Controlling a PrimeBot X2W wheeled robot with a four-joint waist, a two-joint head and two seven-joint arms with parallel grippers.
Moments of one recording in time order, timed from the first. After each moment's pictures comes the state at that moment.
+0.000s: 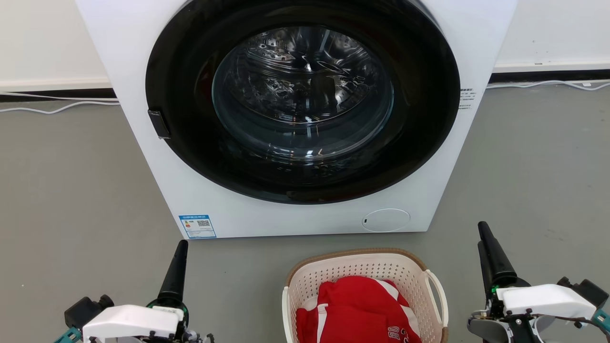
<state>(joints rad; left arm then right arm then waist) -0.03 0.03 0.01 0.25 -1.30 -0.11 0.00 -0.06 -0.06 -0.02 0.24 1.39 0.12 0.00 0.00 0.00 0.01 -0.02</state>
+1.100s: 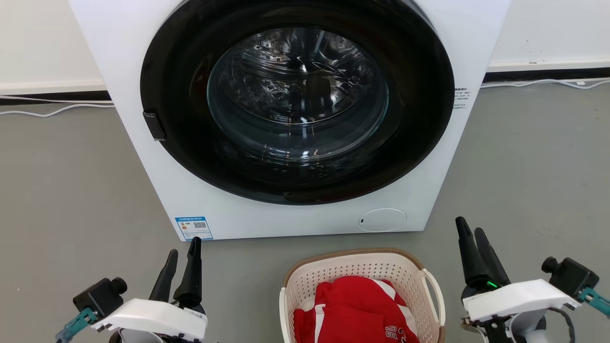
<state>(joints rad) -0.03 0.03 -0.02 0.22 -0.78 -0.10 -0.10 -0.07 -0.08 0.05 0.21 0.88 0.12 -0.09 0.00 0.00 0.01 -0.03</state>
